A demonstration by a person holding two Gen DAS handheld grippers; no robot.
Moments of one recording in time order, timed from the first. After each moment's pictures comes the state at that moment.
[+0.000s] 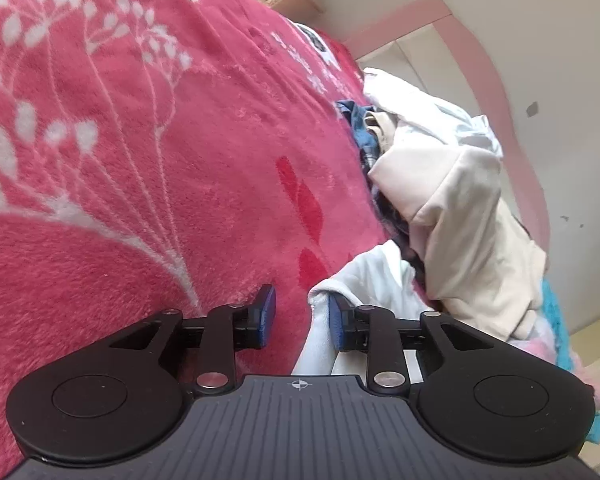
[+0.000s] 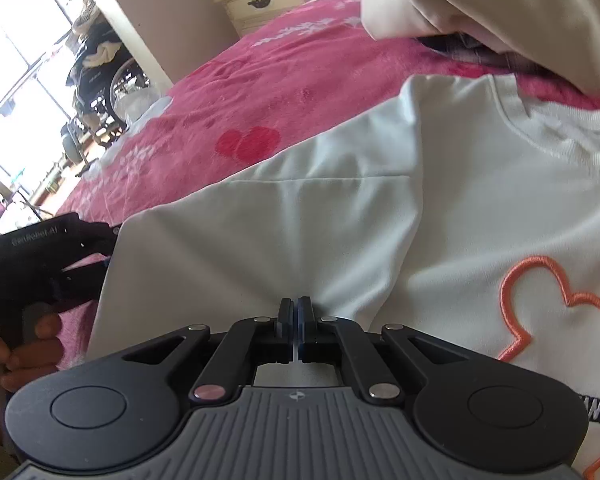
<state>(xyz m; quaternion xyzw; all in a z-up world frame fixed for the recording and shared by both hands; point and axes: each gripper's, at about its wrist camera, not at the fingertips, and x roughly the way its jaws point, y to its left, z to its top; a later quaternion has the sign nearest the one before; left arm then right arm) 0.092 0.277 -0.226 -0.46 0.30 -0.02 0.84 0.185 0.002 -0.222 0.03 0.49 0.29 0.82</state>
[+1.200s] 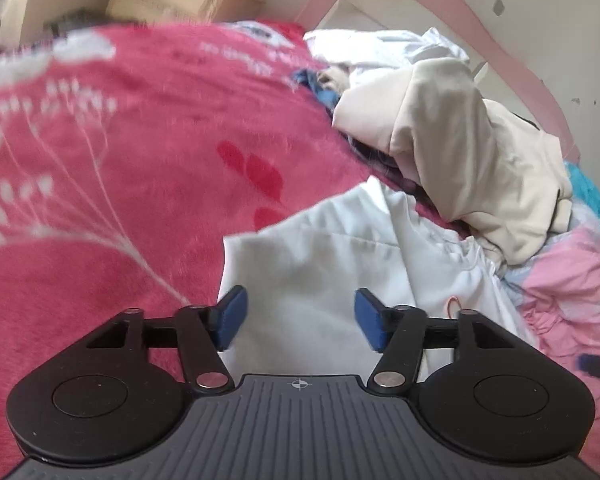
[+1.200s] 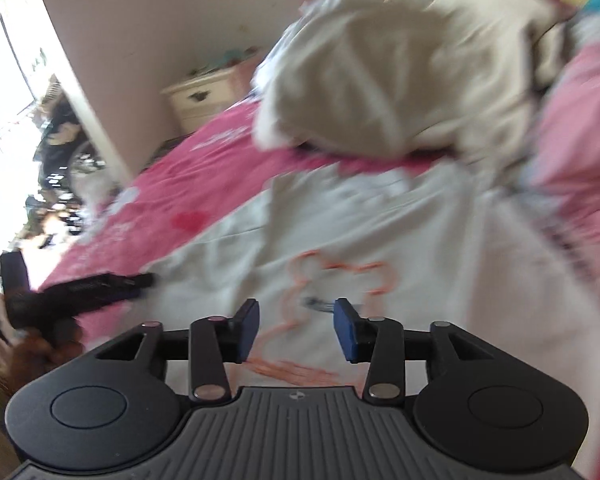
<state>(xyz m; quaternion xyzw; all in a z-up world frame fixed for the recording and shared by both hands) 0.072 0.201 -0.176 -0.25 0.33 -0.02 0.91 0.060 -0.170 -0.104 0.05 0.39 0.17 0.90</state>
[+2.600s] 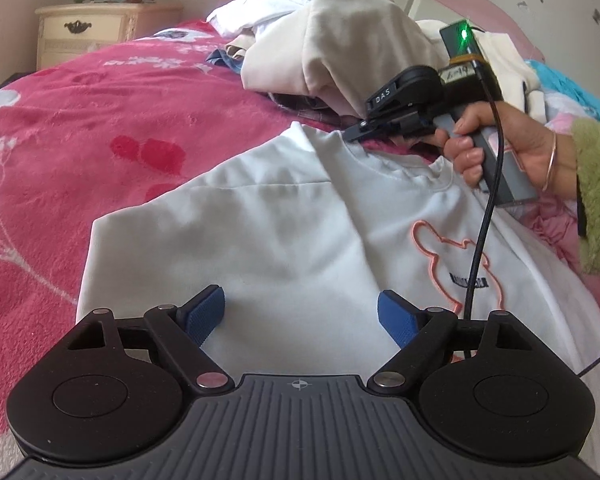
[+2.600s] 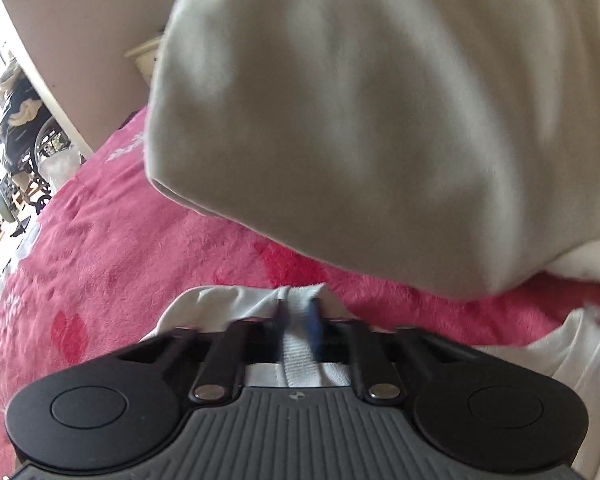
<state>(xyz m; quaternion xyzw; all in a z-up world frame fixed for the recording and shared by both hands) 0.091 0.118 -0.198 -0.13 0.35 -0.07 0.93 0.374 -0.081 -0.226 0.02 0.45 0.21 0.87</state>
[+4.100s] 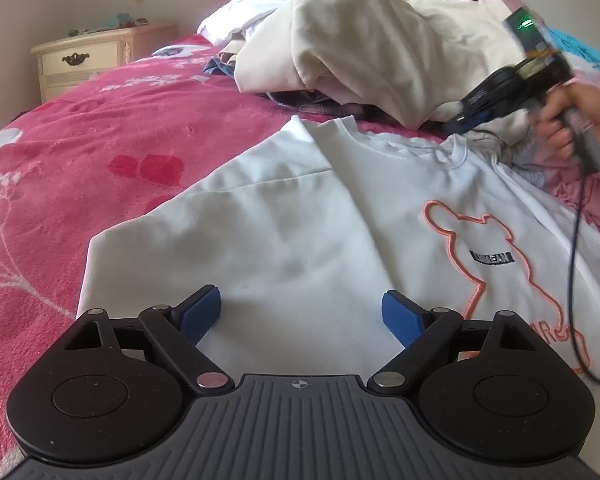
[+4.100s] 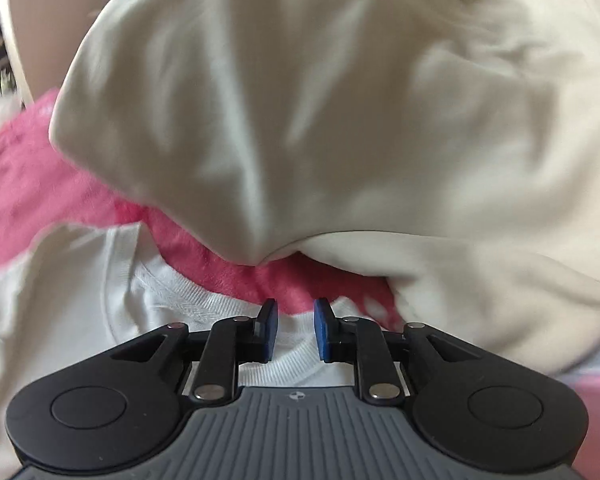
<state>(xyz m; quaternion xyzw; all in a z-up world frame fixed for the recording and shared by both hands) 0.093 0.098 -0.201 -0.06 0.35 -0.04 0.93 0.358 -0.176 -0.184 -0.08 0.47 0.14 0.87</state>
